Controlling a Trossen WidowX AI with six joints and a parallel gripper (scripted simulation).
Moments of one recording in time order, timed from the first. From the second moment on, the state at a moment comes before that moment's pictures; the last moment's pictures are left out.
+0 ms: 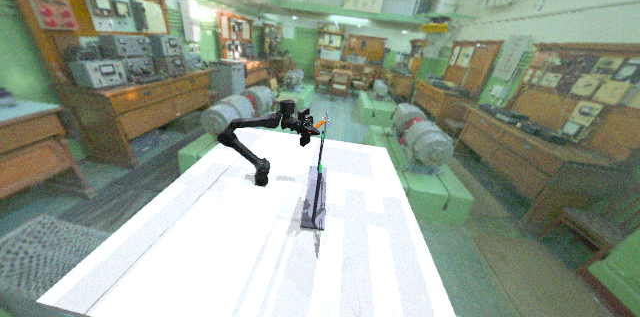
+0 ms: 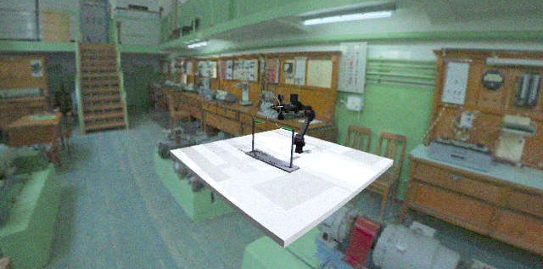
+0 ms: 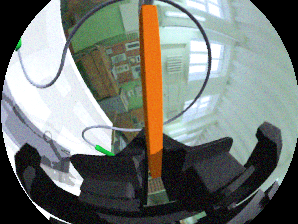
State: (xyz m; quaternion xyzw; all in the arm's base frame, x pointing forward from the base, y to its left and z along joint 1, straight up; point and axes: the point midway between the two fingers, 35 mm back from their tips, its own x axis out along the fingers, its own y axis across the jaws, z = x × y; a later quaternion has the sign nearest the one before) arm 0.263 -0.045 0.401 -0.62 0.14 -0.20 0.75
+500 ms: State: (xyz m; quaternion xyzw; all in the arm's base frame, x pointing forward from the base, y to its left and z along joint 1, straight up) arm 0.263 -0.046 0.406 -0.69 0.12 -0.21 0.68
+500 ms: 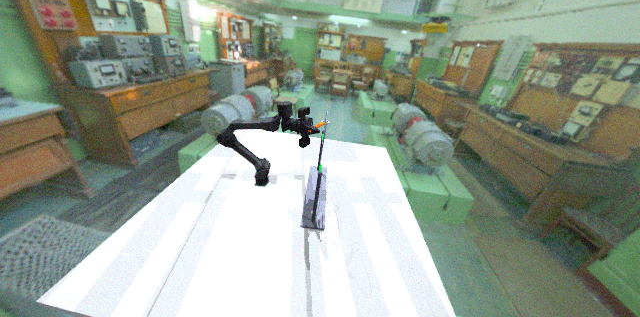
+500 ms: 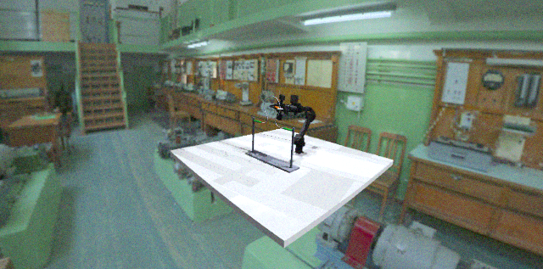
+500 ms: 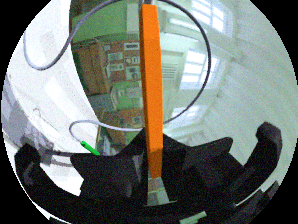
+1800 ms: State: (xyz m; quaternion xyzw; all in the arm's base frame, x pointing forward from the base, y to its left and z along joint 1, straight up) arm 0.262 -0.043 0.420 -0.83 0.06 -0.25 0.50
